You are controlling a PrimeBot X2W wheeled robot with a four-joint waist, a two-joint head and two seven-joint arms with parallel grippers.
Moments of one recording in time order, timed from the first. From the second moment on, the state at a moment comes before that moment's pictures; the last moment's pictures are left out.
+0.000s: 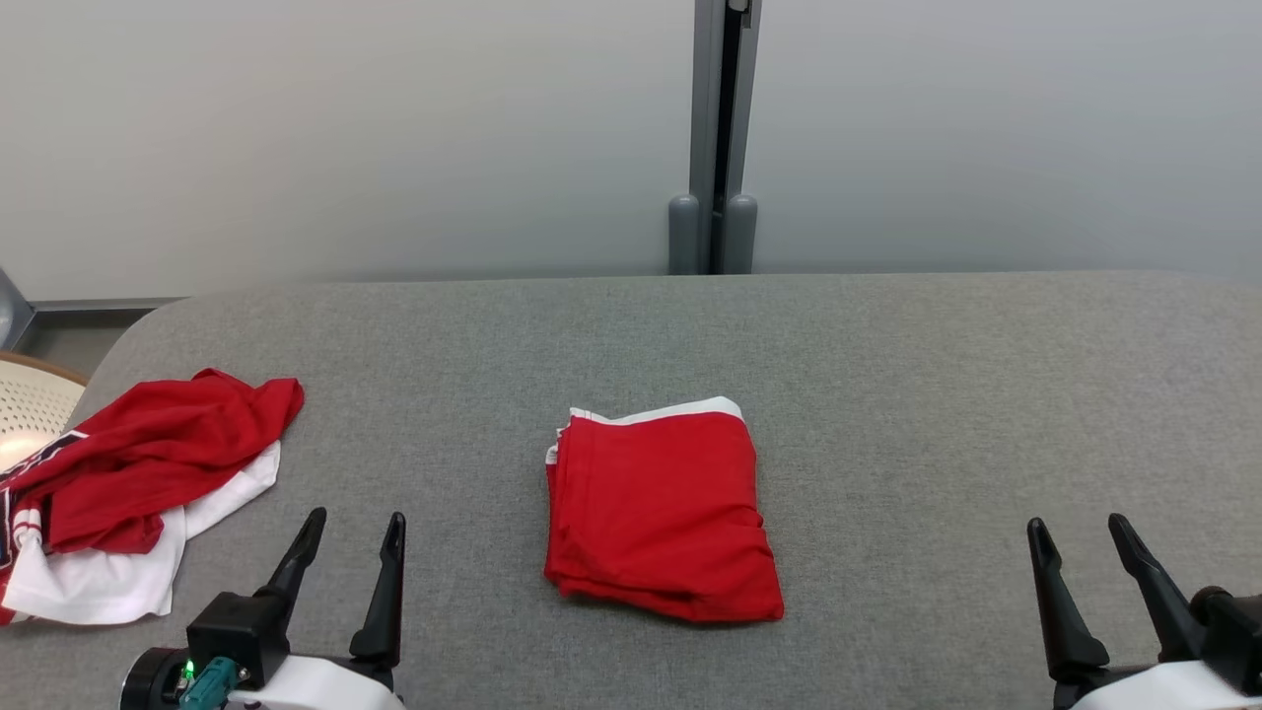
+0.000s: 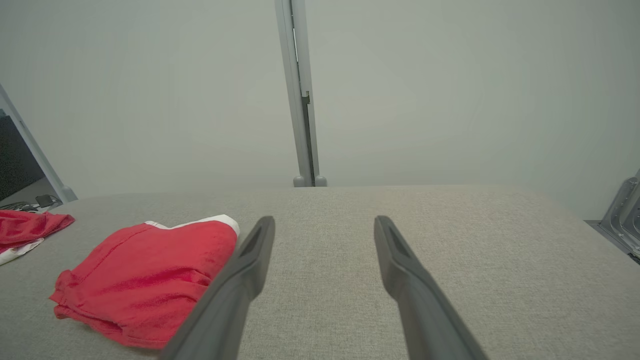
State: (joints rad) left arm 0.04 0.25 -0.26 0.10 -0.37 0.09 -0.17; right arm 0.18 -0.09 -0.02 -0.14 0.20 0.13 0.08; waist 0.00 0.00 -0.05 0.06
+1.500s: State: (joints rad) left arm -0.17 0.20 -0.32 0.08 -0.33 0.04 -0.23; right arm -0.21 -0.21 0.34 0.39 0.28 0.13 -0.01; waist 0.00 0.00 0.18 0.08
